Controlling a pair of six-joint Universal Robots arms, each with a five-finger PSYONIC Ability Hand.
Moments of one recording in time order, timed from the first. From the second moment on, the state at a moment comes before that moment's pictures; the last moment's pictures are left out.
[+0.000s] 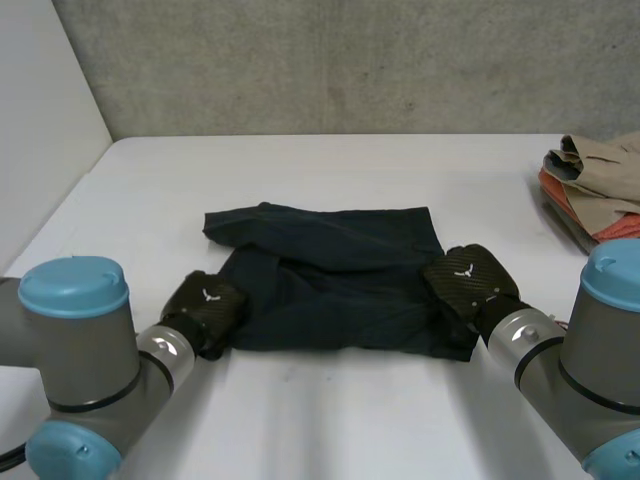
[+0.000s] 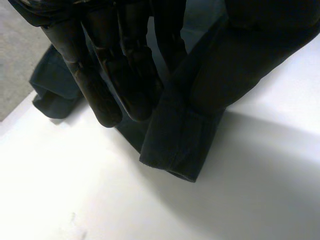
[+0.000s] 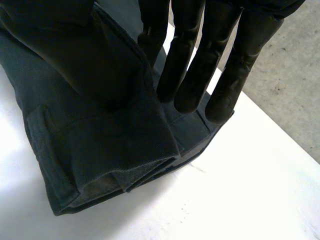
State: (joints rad) left arm 4.27 -1.99 -1.81 3.37 -1.51 3.67; right arm 1.97 -1.26 1.82 -0.23 1.40 2.66; left_hand 1.12 1.19 1.18 1.19 0.98; right_hand 0.97 1.16 1.18 1.19 0.97
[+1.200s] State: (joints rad) left arm 4.26 -1.40 -1.76 2.68 -1.51 3.73; right arm 1.91 -1.61 1.59 0.50 1.33 2.33; left_hand 1.12 1.19 1.19 1.20 0.98; right_hand 0.96 1.17 1.18 1.19 0.99
